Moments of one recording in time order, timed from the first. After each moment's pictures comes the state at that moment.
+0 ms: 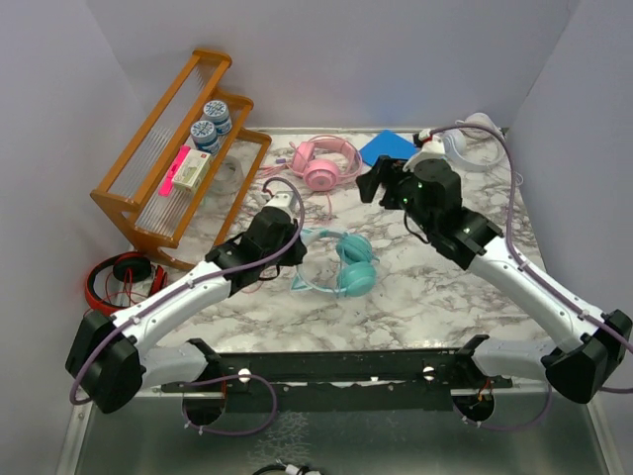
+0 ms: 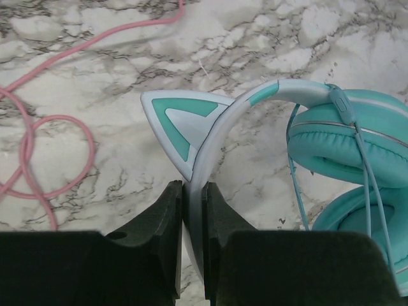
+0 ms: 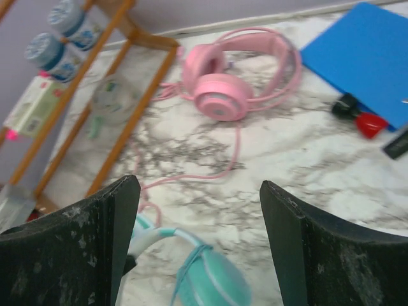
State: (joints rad) left arm -0.68 1.15 0.81 -0.29 -0.11 -0.55; right arm 0.70 1.21 1.17 -0.20 0.29 0.49
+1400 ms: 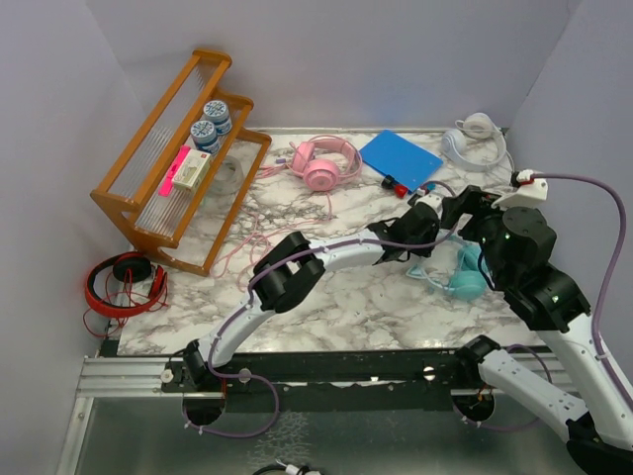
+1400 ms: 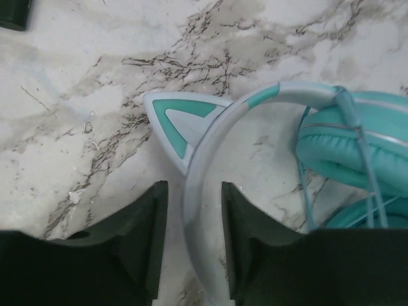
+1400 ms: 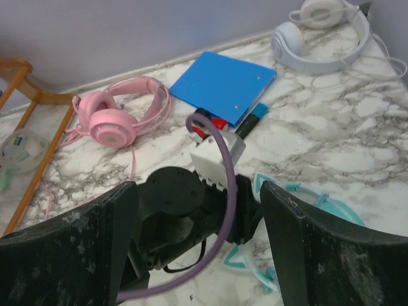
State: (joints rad) left arm -1.04 2.40 1.90 -0.08 -0.11 -0.46; right arm 0.52 0.72 1.04 -0.52 0.53 0.36
